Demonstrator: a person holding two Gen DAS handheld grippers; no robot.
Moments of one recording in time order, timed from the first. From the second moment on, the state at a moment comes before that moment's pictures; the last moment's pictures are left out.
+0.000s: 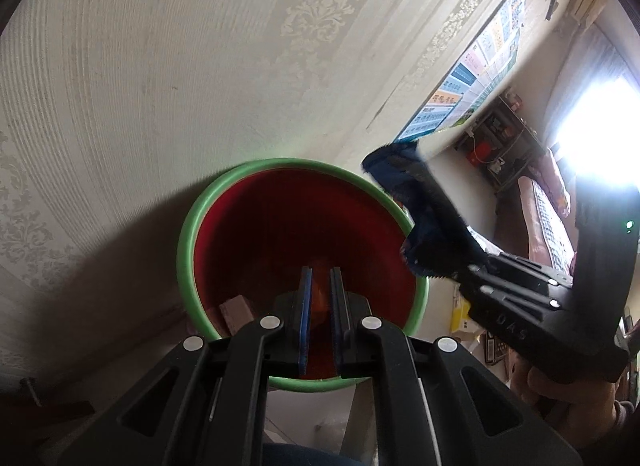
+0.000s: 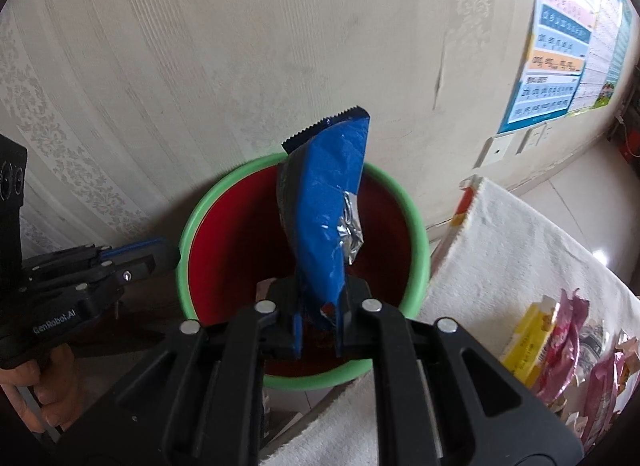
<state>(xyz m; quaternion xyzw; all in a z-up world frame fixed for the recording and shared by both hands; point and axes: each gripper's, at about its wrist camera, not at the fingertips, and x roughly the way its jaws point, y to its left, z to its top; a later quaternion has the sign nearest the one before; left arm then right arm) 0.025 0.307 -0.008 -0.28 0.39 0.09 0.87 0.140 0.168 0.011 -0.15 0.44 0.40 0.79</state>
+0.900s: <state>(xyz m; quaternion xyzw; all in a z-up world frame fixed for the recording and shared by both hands) 0.003 0.243 0.008 -0.24 0.38 0.13 0.88 0.111 0.028 0.020 -0.11 0.43 0.28 0.85</state>
